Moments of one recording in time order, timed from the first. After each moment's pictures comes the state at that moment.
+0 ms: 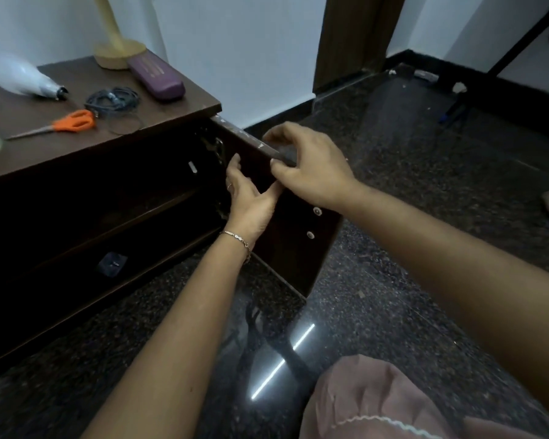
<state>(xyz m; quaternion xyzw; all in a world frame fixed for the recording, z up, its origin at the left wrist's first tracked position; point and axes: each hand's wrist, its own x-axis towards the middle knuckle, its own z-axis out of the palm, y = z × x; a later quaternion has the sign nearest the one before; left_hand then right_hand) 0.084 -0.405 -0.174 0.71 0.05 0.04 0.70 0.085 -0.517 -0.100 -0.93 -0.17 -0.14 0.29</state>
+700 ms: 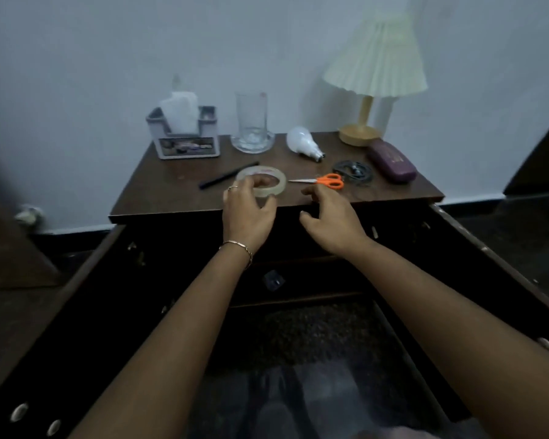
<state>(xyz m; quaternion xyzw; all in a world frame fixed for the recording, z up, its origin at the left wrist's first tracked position) 0.018 -0.107 -0.107 0.83 0.22 0.35 0.36 0.080 -0.248 -0.092 -0.88 -0.33 -0.04 0.33</state>
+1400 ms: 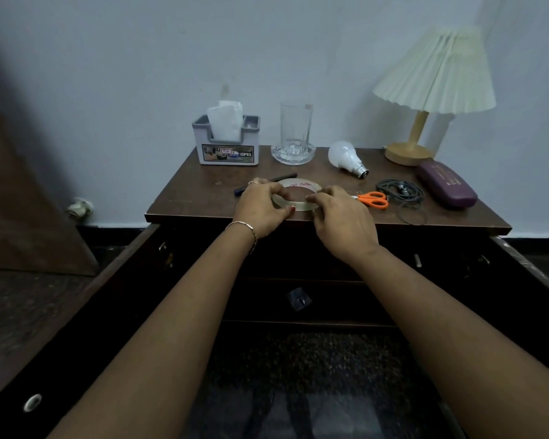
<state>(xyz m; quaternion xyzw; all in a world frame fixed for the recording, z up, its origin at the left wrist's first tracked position) 0.026 -0.055 -0.097 0.89 0.22 0.24 0.32 0.101 -0.196 -0.101 -0.87 -0.42 -0.16 0.19</state>
